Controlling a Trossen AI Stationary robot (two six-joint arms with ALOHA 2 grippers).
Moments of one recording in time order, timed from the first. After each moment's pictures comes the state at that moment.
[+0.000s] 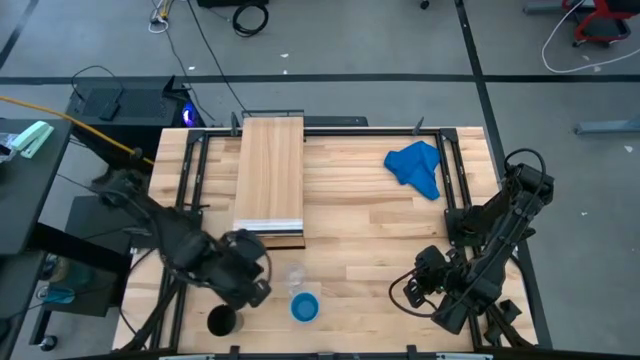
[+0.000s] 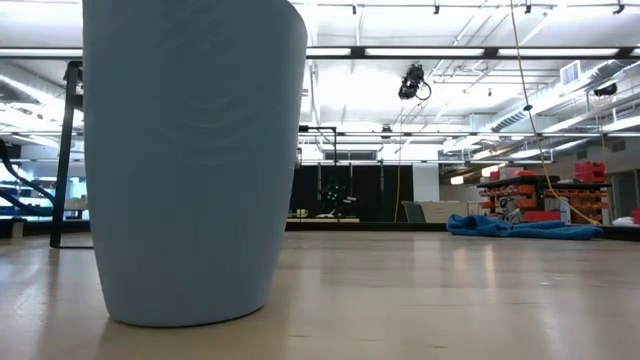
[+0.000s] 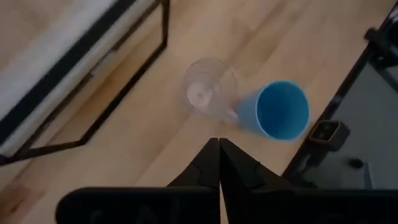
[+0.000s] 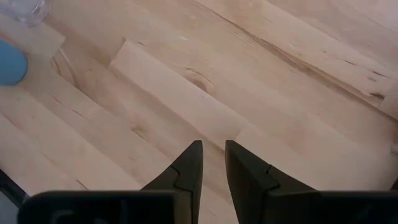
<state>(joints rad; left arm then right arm) -0.65 1.57 1.62 -1.25 -0.35 -1.32 0.97 1.56 1.22 -1.29 0.45 1.99</state>
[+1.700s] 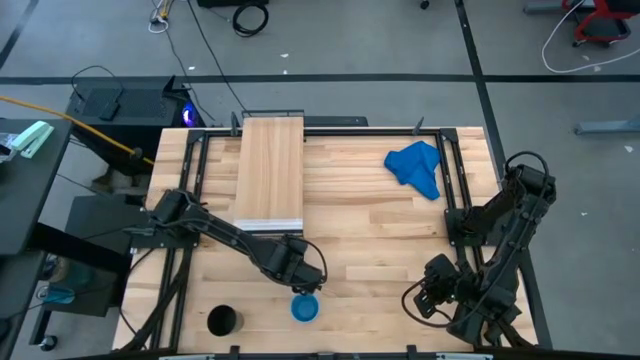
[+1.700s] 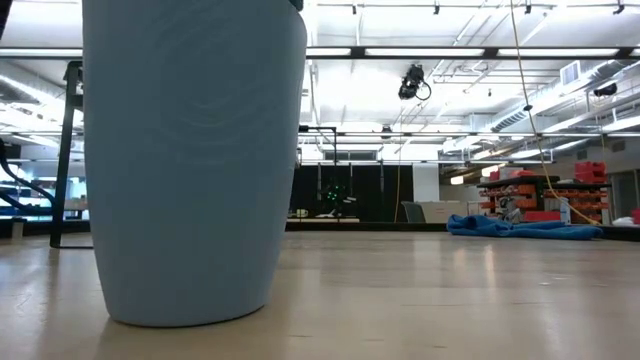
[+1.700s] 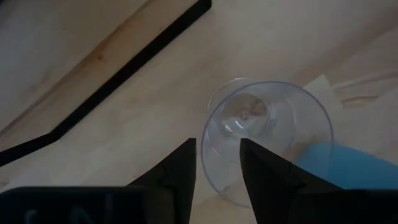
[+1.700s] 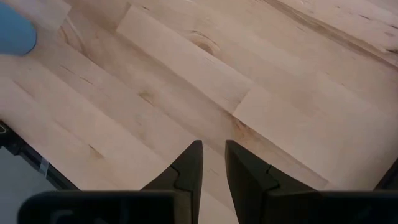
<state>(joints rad) -0.42 1.98 1.64 -1.19 -0.13 -1.35 1.07 1.56 1.22 -1.26 0.41 2.09</state>
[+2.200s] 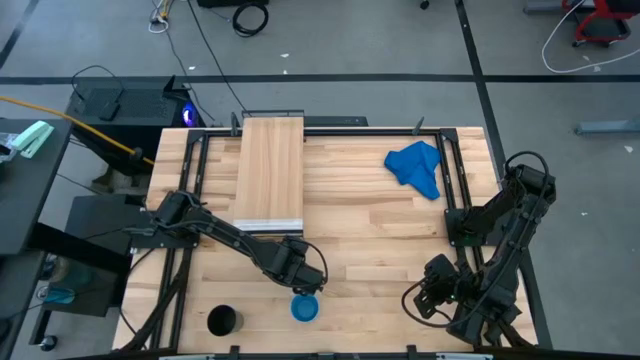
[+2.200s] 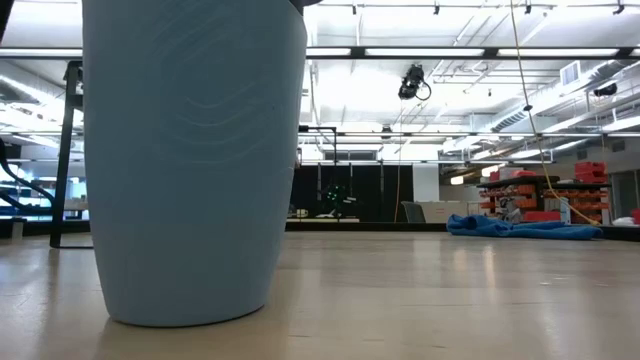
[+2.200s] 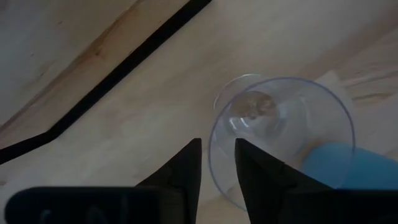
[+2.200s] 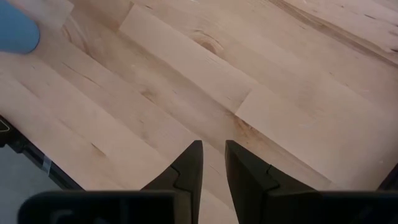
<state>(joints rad) -0.42 2.00 1.64 -1.19 -0.12 -1.35 1.07 1.56 1.22 -1.26 0.41 2.08</state>
